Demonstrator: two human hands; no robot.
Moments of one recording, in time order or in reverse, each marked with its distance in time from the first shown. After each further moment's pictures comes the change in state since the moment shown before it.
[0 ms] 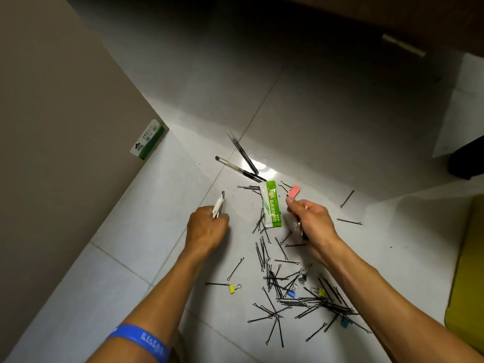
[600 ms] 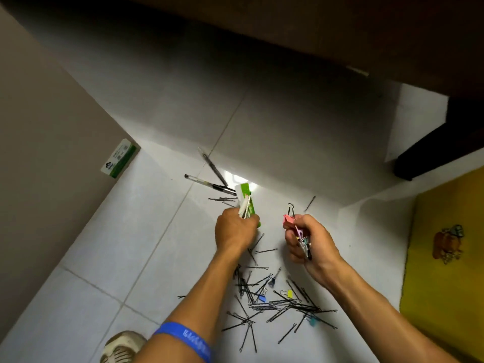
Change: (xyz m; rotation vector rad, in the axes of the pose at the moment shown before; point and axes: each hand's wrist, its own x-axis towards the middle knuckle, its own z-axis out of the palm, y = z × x) left_hand -0.037 0.097 0.064 -0.161 -0.105 -0.028; right_hand -0.048 -0.013 -0.048 0.266 -0.101 0.074
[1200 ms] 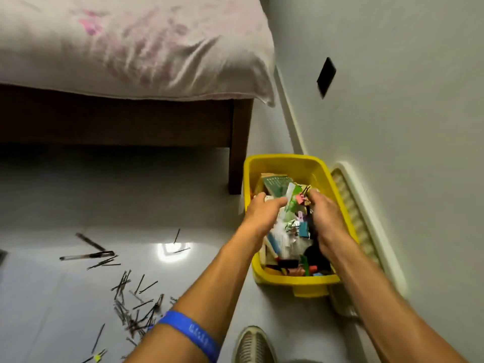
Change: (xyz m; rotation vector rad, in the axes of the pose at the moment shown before) left_hand -0.306 0.244 0.148 -0.250 -0.739 0.330; right_hand -0.252 -0.118 -0.245 0.008 0.823 -0.528
